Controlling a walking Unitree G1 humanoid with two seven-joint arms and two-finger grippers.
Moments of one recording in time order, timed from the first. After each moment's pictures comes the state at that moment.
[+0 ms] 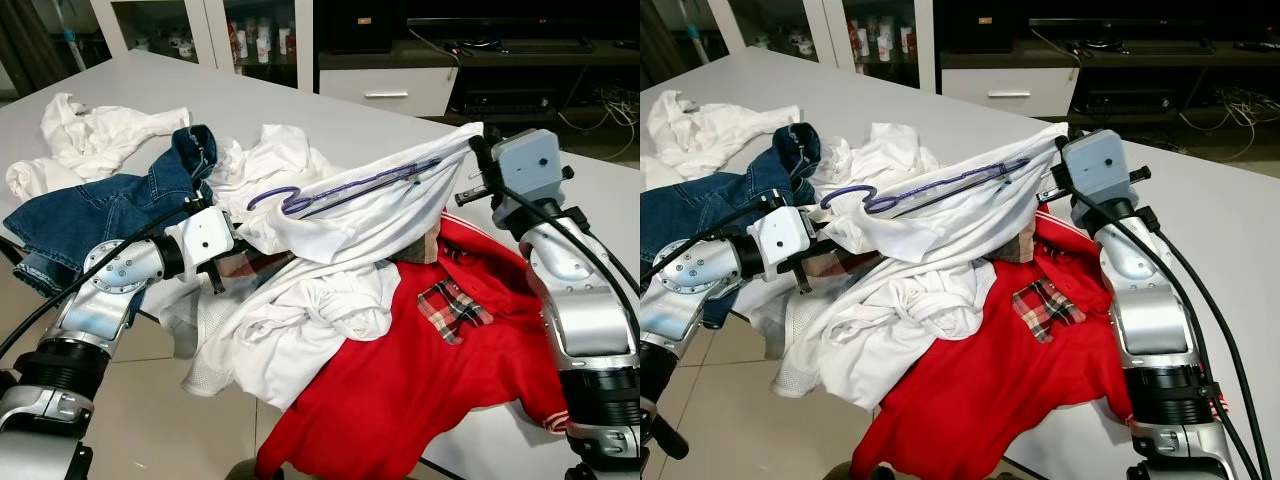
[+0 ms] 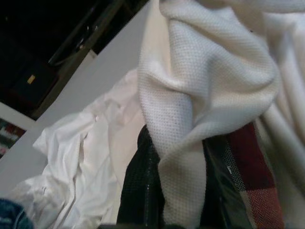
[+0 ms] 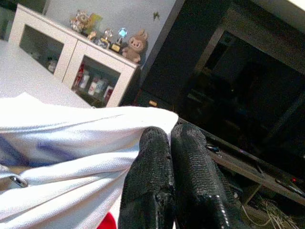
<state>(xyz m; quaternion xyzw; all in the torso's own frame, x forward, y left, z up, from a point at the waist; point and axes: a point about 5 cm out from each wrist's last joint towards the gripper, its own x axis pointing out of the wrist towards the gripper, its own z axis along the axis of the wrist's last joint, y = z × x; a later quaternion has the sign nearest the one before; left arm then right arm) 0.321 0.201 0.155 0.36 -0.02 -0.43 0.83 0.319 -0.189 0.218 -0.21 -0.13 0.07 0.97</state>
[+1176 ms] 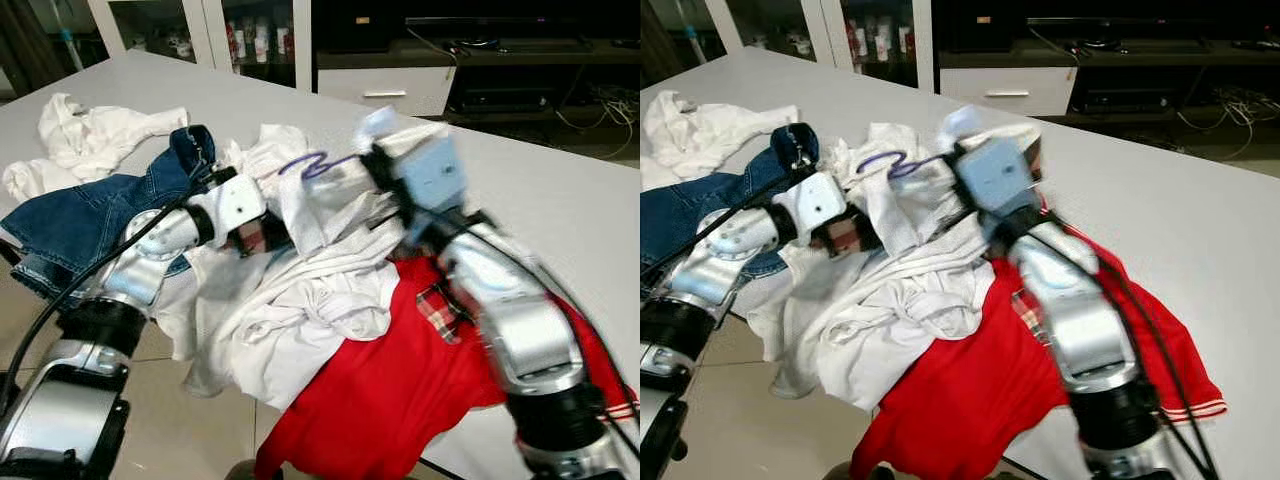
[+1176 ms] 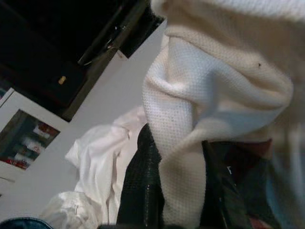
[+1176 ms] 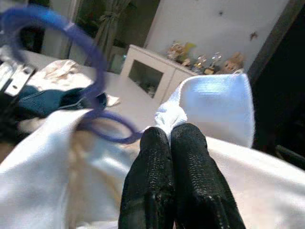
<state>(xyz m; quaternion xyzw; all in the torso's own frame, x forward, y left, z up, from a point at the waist) 0.357 0.170 0.175 0.37 -0.04 -0.37 0.85 0.294 -0.087 0.219 -0.15 -0.11 0.27 0.94</state>
